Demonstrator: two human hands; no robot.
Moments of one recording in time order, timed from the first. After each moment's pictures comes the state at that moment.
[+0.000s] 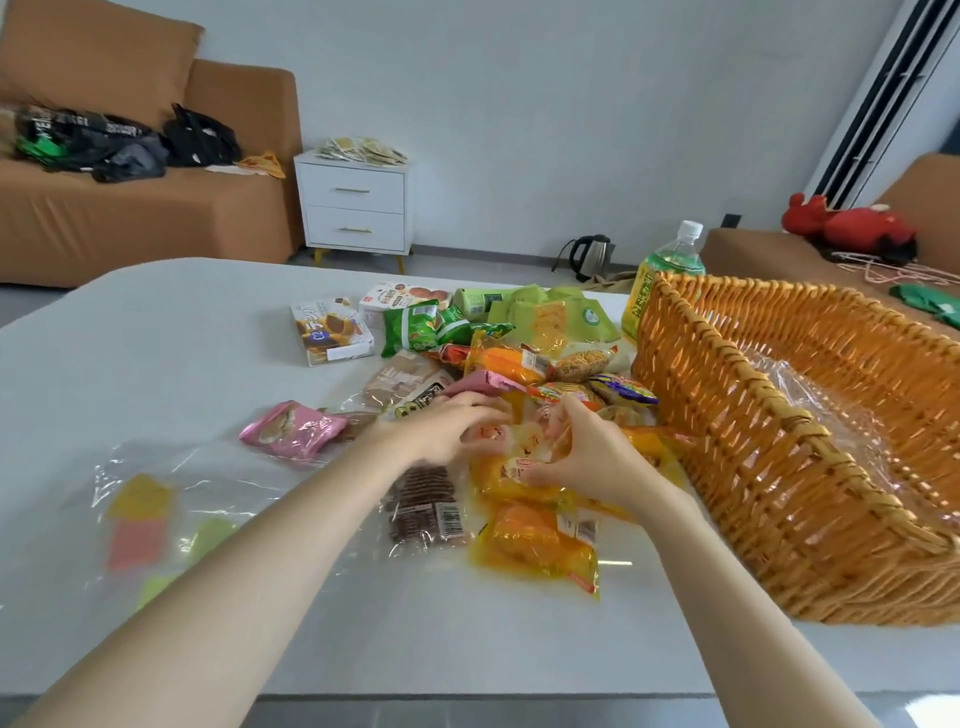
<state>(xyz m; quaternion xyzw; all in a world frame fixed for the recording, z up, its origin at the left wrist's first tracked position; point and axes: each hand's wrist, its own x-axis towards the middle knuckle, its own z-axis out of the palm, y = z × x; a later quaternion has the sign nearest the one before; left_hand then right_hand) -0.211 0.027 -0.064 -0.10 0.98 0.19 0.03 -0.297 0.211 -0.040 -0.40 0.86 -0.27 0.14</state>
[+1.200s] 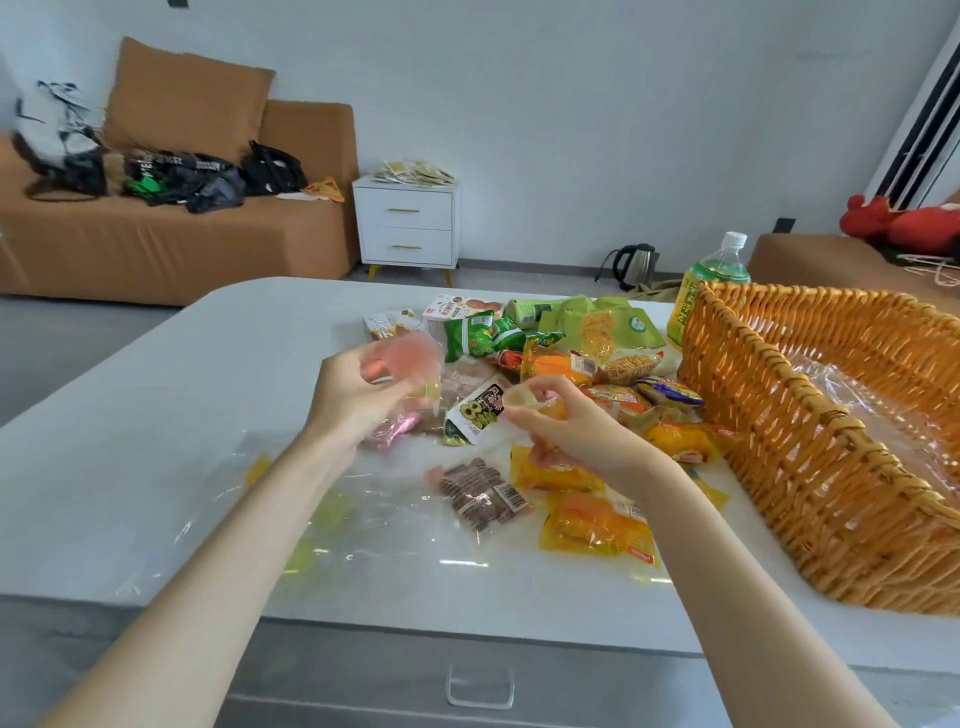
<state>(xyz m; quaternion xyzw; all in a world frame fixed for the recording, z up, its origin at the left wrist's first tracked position) -0.073 0.031 0.014 -0.29 0.64 0.61 -0.37 -0.237 0.179 -0.007 -0.36 0.72 -0.49 0.34</state>
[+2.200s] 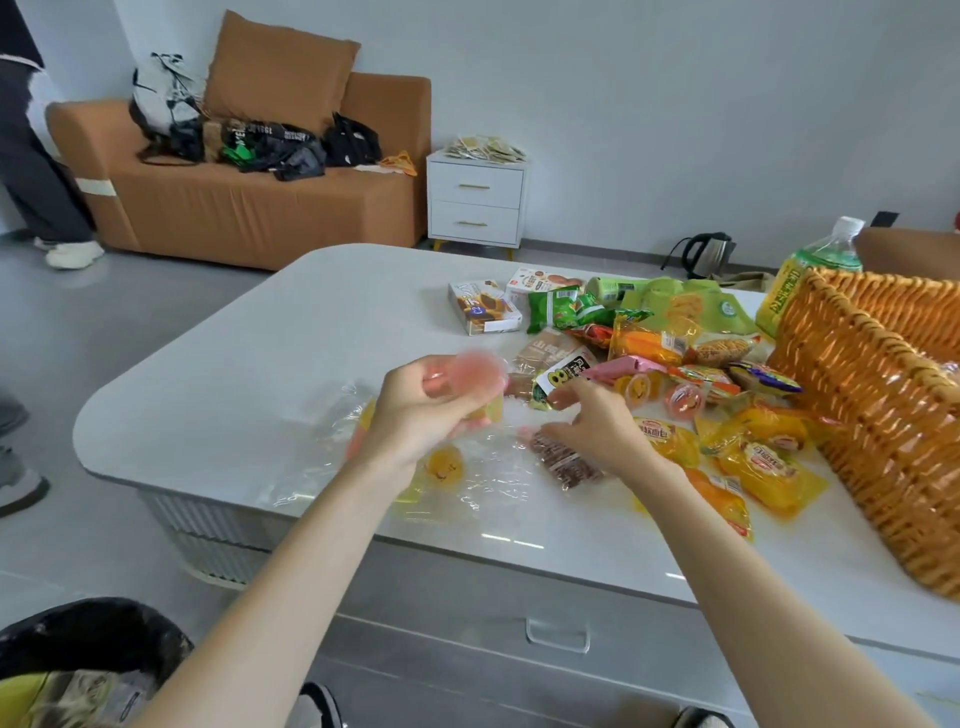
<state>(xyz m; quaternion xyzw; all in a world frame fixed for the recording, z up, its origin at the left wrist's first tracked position) 0.005 0.048 -0.006 -0.31 0.58 0.68 -0.34 -0.187 0.126 -0.054 -0.47 0.83 -0.28 0.11</state>
